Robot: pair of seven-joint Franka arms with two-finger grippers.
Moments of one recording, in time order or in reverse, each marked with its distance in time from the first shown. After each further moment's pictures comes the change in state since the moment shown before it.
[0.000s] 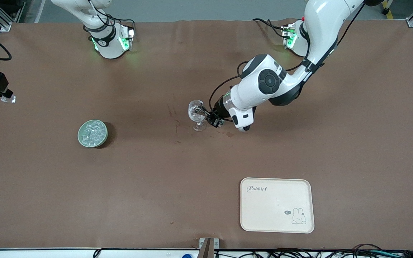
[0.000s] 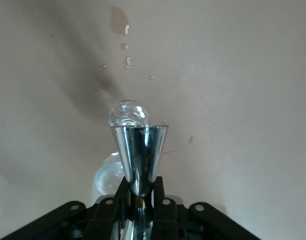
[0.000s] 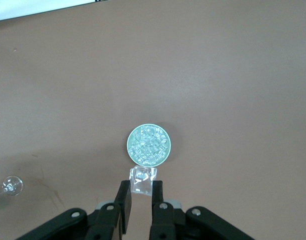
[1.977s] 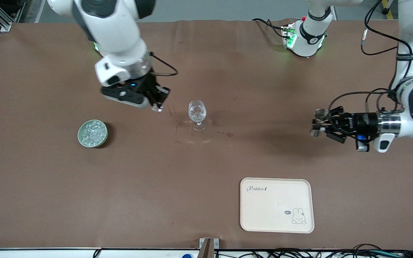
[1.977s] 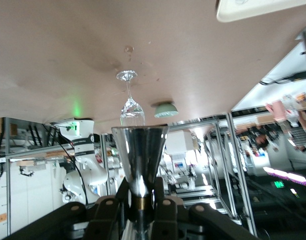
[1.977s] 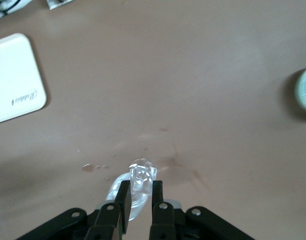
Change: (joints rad) left arm 0.020 -0.098 1.091 -0.056 -1.066 -1.055 1.154; right arm 0.669 0.266 0.031 0.000 -0.001 0.320 0.854
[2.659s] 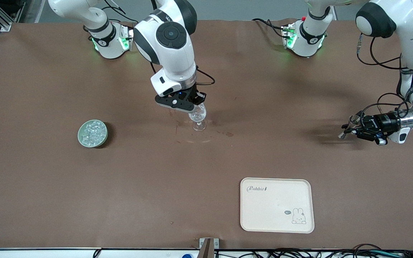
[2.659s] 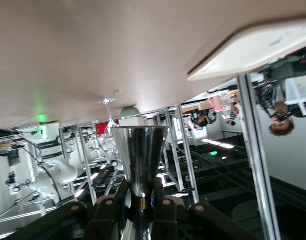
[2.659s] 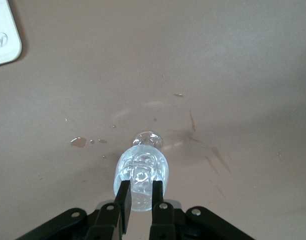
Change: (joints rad) left arm 0.067 0.379 0.290 -0.003 -0.210 -0.260 0.326; right arm 0.112 0.149 -0.002 0.000 -0.002 0.036 0.057
